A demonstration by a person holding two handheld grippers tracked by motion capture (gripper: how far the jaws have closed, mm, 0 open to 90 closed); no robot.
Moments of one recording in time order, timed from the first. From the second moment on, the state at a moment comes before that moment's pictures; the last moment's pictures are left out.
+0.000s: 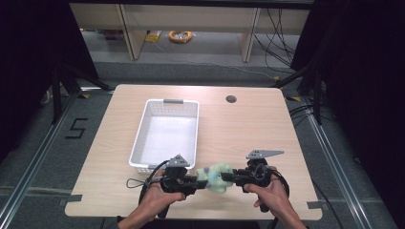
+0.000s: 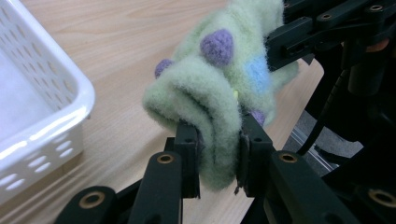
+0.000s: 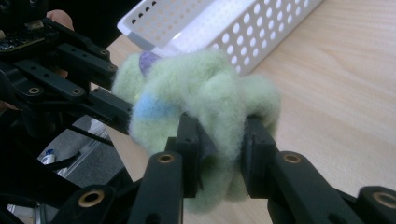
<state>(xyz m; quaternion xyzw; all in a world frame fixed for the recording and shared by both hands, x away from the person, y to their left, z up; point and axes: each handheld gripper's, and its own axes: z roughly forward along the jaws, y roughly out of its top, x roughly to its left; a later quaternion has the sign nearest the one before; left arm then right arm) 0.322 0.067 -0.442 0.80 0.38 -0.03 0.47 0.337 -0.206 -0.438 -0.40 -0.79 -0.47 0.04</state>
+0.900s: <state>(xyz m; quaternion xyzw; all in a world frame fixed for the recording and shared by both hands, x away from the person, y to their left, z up) 0.358 0.134 -0.399 0.78 0.43 0.00 0.46 0.393 -0.137 -0.391 -0.37 -0.81 -0.46 0.04</state>
